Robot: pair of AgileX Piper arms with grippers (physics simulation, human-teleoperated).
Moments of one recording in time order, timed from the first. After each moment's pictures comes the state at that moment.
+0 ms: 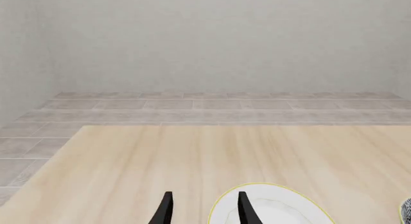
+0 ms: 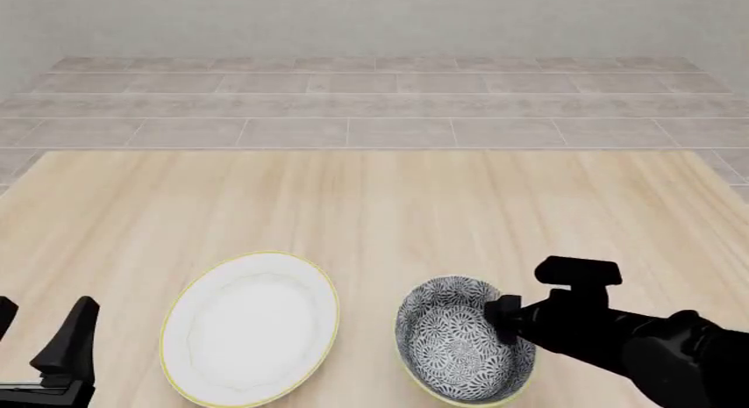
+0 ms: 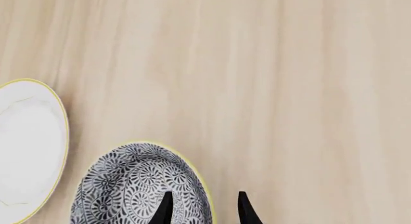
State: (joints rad) left arm 0.00 0.00 0.00 0.00 0.00; right arm 0.40 1.29 -0.37 -0.03 0.39
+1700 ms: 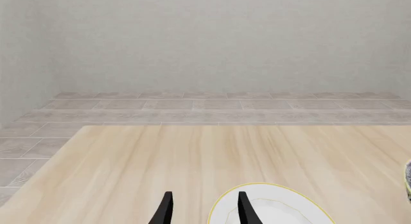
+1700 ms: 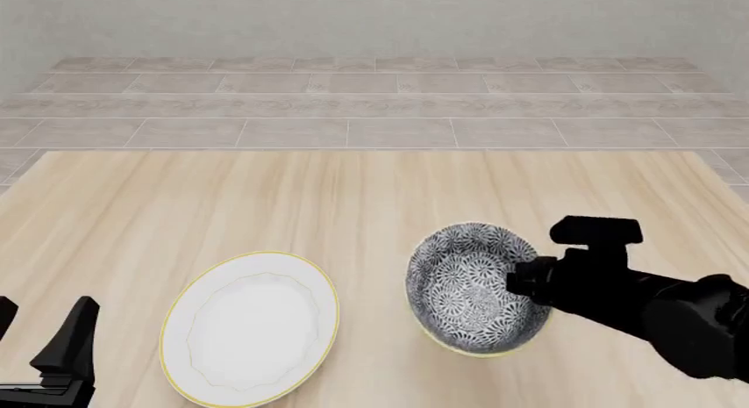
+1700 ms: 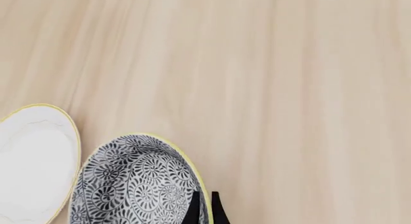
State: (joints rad) left arm 0.00 0.00 0.00 0.00 0.00; right arm 0.34 1.20 -0.49 0.08 0.30
